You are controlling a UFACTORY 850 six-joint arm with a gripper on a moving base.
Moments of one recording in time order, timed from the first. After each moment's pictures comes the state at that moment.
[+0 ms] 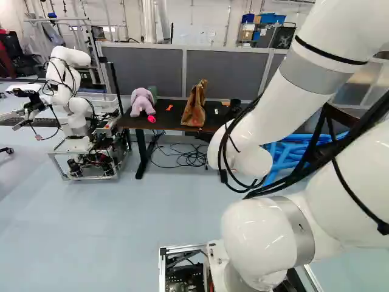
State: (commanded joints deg) arm 0.0 16.0 -5.0 0.0 50.0 0.0
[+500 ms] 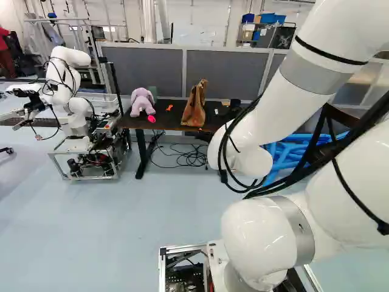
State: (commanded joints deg) arm 0.0 16.0 -5.0 0.0 50.0 0.0
